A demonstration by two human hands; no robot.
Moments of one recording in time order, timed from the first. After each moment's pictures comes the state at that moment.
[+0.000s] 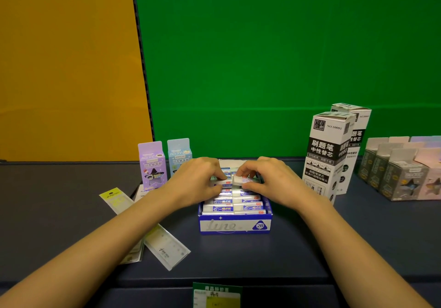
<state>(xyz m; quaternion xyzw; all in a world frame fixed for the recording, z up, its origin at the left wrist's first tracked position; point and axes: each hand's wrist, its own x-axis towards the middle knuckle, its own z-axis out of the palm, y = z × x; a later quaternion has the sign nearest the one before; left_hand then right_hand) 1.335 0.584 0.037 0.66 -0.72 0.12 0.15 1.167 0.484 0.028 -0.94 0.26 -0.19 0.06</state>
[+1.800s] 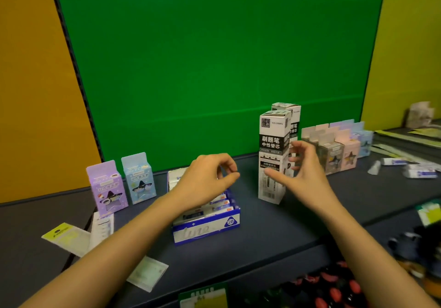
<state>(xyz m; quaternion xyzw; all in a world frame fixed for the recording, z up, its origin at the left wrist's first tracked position) 1.273 0.567 0.053 0.54 -0.77 -0.03 0.33 1.072 0.524 0.023 -0.69 0.46 -0.51 0.21</state>
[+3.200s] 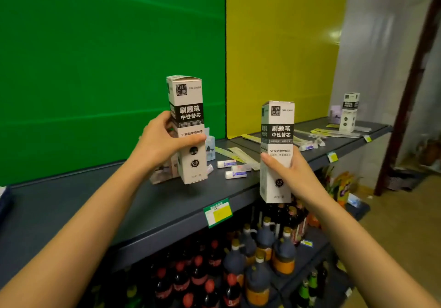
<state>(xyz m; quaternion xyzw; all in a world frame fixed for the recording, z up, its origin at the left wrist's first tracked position) 0.964 0.487 0.093 0.47 -0.68 -0.23 0.51 0.709 0.498 0.026 -0.63 0.50 -0.54 0.24</state>
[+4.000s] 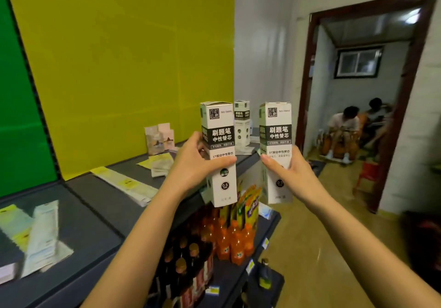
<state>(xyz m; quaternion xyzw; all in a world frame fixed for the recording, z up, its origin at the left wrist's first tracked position) 0.535 0.308 0.058 0.31 -0.75 -0.38 0.44 0.346 0.396 0.033 -0.57 0.58 -0.57 0.11</state>
